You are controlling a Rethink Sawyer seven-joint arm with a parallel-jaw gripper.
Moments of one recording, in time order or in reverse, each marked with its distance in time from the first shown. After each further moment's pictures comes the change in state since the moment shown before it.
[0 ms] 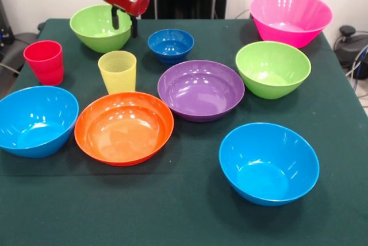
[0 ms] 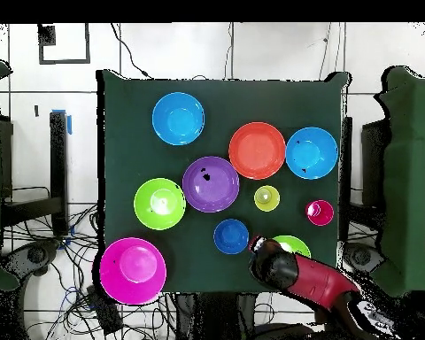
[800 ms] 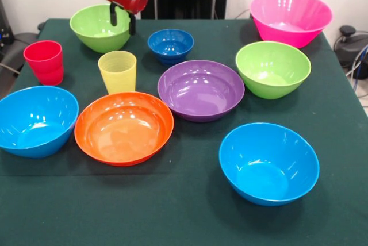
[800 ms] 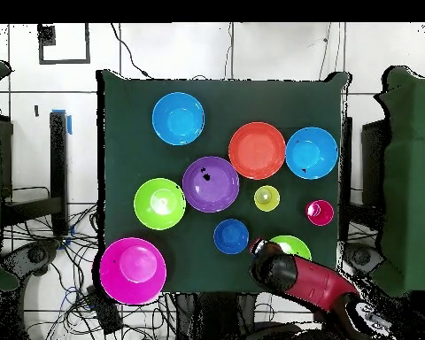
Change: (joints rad) arm 0.028 0.000 -0.036 0.000 0.000 0.000 0.000
